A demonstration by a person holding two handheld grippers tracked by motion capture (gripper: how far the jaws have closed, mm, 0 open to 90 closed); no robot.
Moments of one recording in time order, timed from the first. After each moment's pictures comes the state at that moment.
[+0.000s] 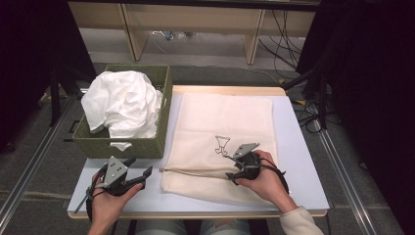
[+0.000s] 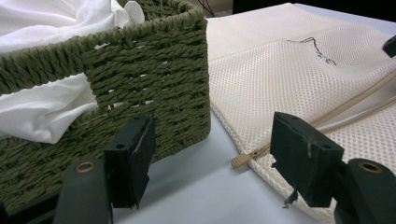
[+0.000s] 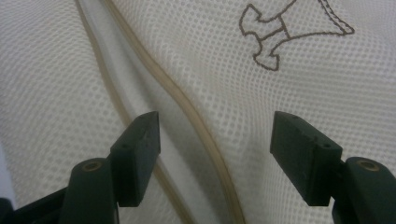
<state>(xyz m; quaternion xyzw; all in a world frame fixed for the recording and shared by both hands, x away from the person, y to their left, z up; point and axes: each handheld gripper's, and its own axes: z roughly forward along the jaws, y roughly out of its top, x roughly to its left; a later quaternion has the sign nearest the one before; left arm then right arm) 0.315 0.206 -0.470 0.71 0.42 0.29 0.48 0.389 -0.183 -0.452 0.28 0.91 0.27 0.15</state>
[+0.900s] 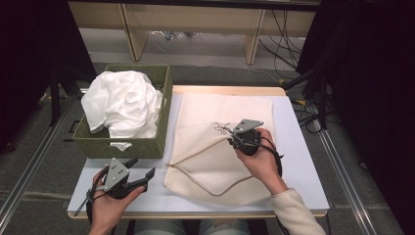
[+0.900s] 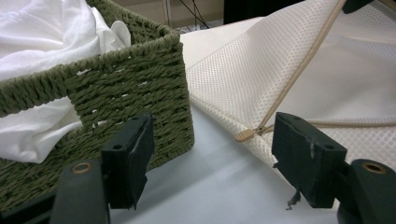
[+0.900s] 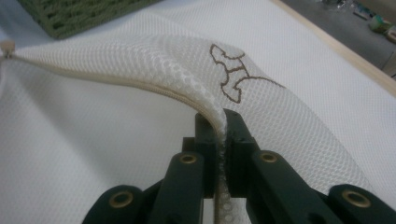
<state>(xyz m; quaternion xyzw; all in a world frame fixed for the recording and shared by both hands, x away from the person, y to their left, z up) 0.306 0.197 -0.459 0.71 0.40 0.29 0.50 0.417 -0.172 -0.394 0.32 0.86 0.33 0.23</state>
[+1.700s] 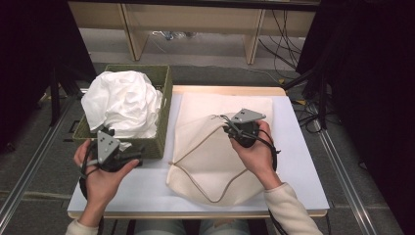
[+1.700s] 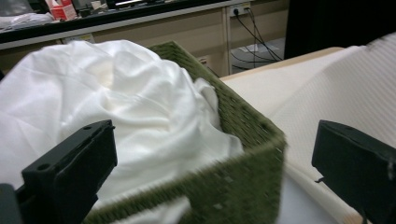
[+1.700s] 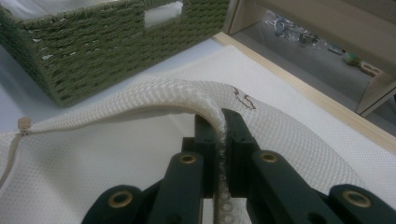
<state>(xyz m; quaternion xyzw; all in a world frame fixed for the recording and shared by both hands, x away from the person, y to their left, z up) 0.352 0.212 -0.399 0.65 0.45 0.39 0.46 0.419 -0.158 -0.366 0.32 0.82 0.39 0.26</state>
